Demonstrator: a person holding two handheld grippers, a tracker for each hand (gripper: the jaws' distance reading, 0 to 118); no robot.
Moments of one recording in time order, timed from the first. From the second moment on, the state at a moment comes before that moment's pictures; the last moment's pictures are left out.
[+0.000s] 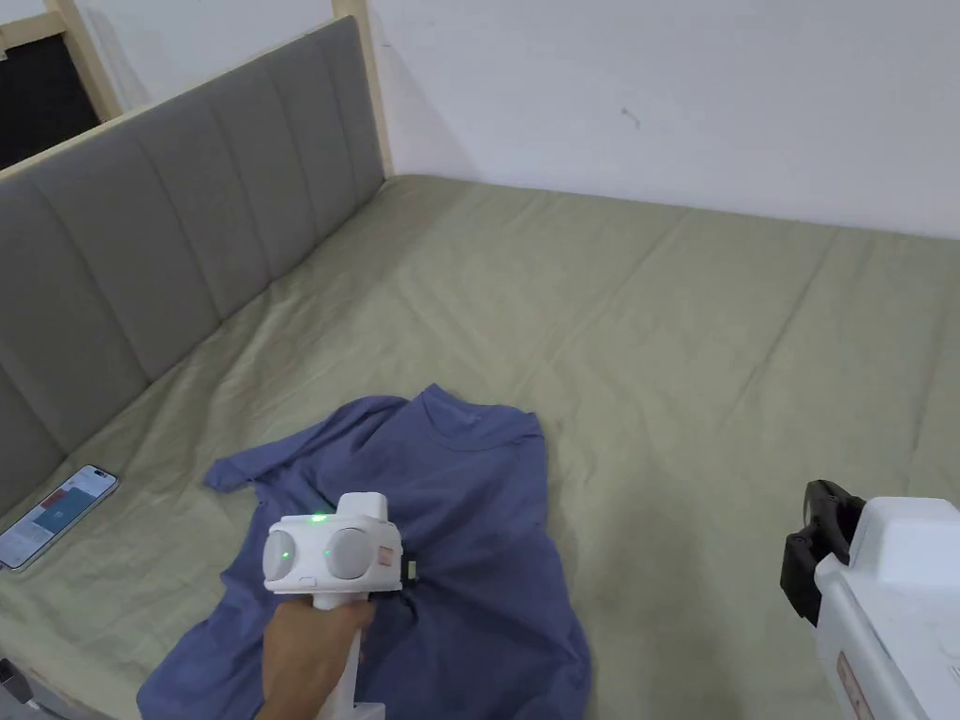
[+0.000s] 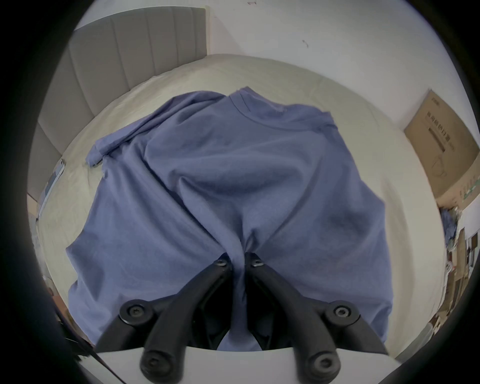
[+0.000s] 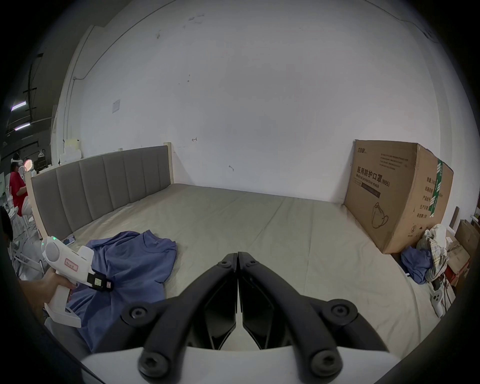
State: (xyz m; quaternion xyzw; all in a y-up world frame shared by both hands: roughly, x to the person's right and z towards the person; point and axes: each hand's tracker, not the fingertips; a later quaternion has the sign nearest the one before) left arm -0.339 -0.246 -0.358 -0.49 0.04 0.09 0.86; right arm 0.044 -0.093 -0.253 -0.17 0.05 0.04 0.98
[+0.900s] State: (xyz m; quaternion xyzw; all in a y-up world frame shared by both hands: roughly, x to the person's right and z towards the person) left arm -0.152 0.054 -0.316 -0.23 -0.27 0.06 0.93; right arm 0.149 -0.036 -0.175 -0.08 -0.03 0.02 1.00
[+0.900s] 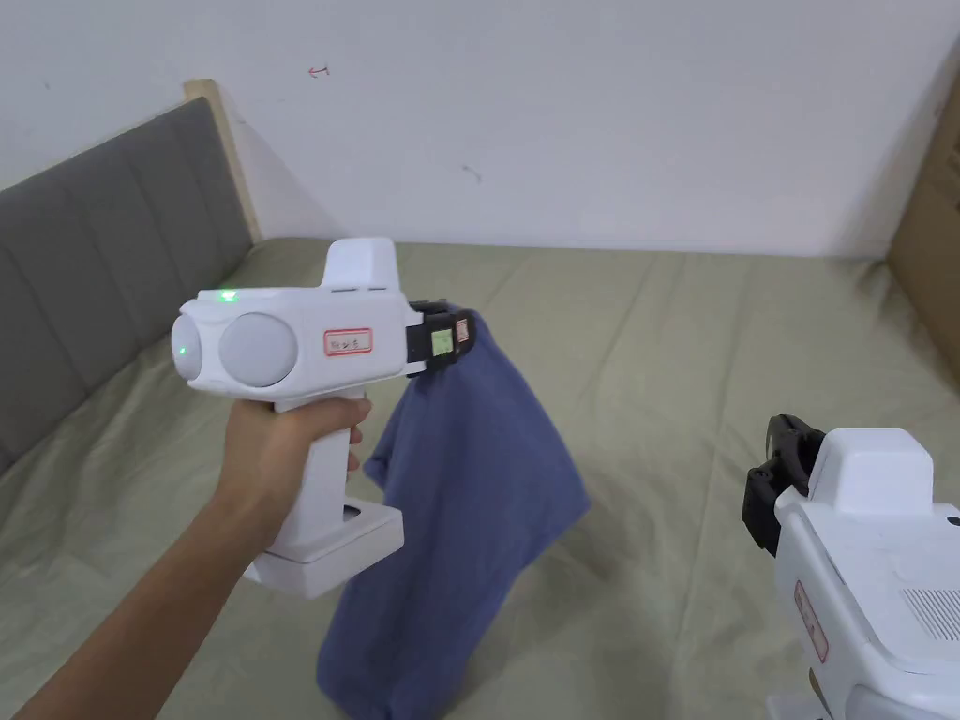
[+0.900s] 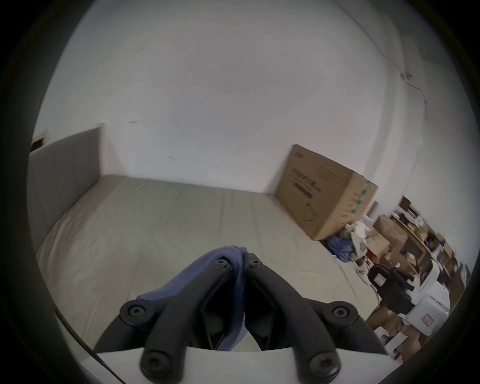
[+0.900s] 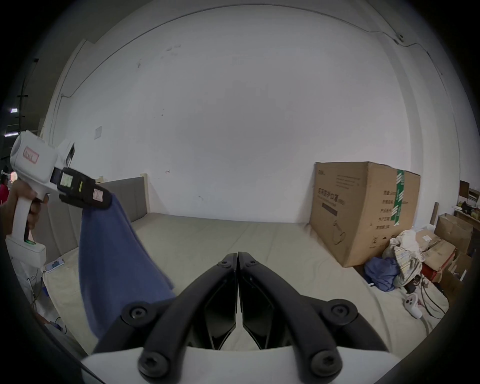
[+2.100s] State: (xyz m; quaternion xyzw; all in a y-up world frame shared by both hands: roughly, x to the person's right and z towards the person) left arm 0.019 -0.228 -0.310 -0.50 -0.32 -0.06 0.80; right arm 0.244 -0.061 -0.132 -0.12 -0.14 0.02 0.98
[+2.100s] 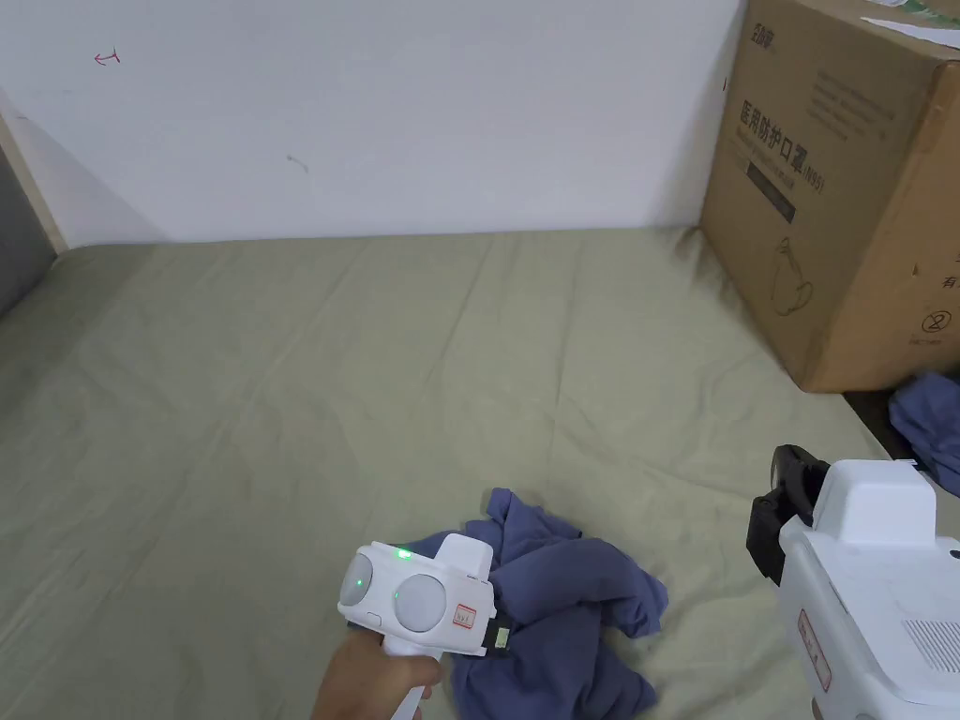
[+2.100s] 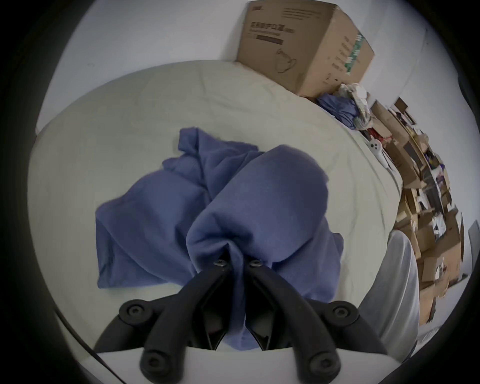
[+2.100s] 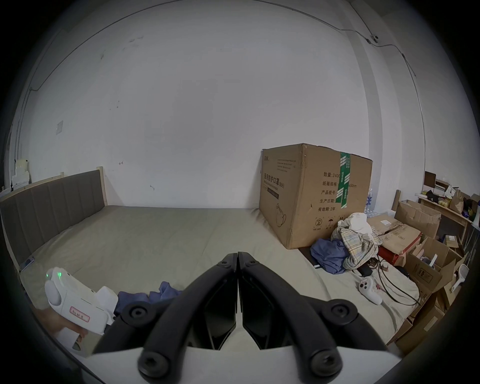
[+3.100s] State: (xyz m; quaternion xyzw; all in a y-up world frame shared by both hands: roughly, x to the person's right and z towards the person) left arm -0.098 -0.046 -0.242 -0.07 -0.13 0.00 0.99; right arm 0.220 -0.030 -0.129 -0.08 -0.13 0.03 0.99
